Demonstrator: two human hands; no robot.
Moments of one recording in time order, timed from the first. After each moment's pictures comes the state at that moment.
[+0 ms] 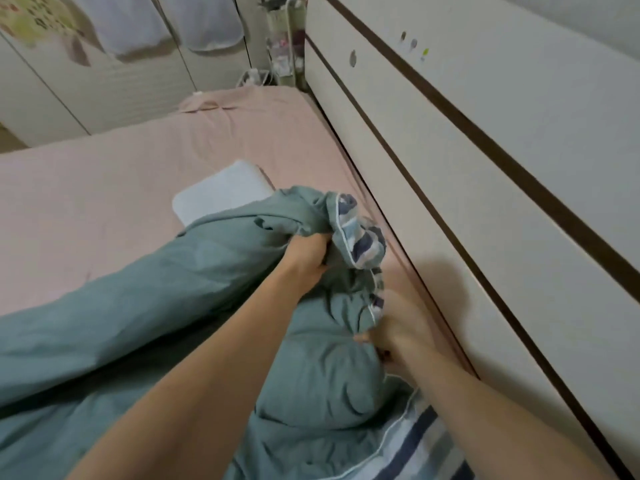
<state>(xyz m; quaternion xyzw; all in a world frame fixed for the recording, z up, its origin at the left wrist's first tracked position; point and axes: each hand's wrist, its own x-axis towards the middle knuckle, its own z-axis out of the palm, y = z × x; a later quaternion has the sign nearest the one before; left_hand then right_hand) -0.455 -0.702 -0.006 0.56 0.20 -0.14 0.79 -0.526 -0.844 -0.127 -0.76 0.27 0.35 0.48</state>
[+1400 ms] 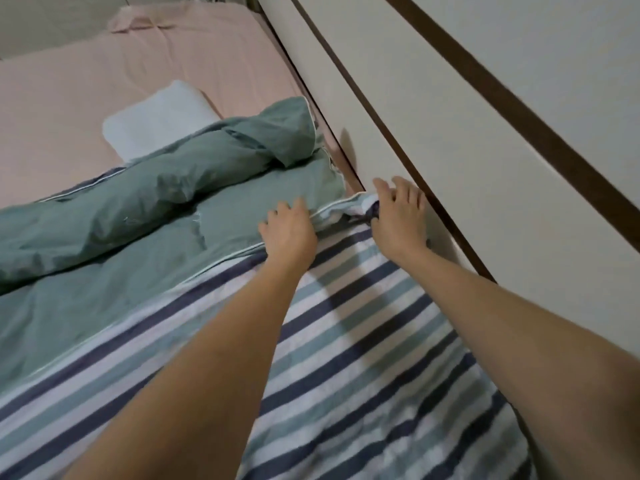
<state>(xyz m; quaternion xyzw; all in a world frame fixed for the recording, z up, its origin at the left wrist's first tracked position) -0.567 -0.792 -0.103 0.99 0.05 -0.09 0.14 -0.562 -0.966 -0.128 -1.00 0.00 -0.05 0.08</state>
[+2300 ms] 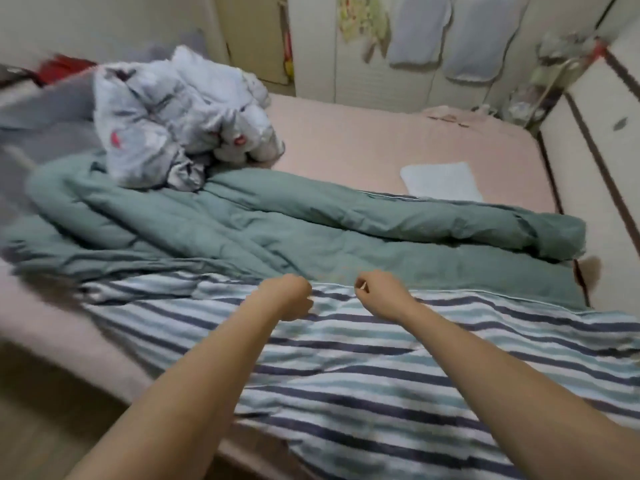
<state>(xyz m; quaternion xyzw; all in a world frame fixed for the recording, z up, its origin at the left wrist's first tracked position) -0.953 -0.397 0.064 0.95 0.19 -0.25 0.08 -0.833 -0.549 0.033 -0.90 -0.36 0.22 0.13</state>
